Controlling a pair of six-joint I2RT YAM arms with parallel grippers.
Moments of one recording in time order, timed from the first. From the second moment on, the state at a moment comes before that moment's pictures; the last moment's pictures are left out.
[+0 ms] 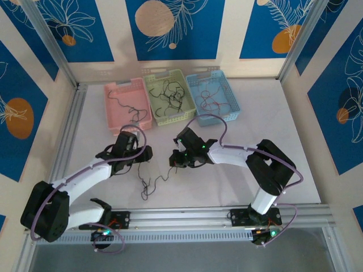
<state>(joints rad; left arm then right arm) -0.48 1.19 0.58 -0.27 0.03 -0.55 0.84 1.69 0.92 -0.19 -0.39 0.79</state>
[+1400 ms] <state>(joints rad) -0.59 1.35 0.63 -0.52 -0.04 -0.62 0.83 1.69 0.90 -0.17 -0.39 0.79</state>
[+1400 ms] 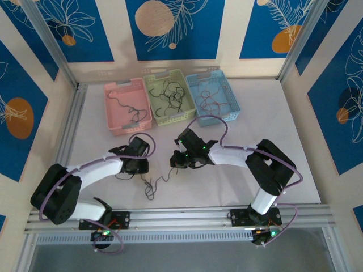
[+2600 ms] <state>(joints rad) -0.53 0.56 1.19 -1.17 -0.69 -0.43 -0.09 0.92 0.42 -0.27 -0.52 0.79</state>
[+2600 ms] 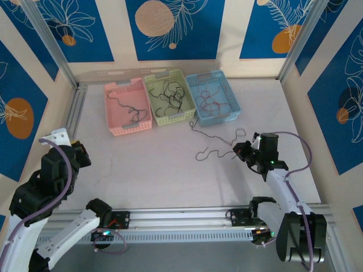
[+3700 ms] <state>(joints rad) -0.53 0.69 0.82 -0.81 0.01 -0.49 0.36 1.56 1.27 -0.30 -0.29 0.68</state>
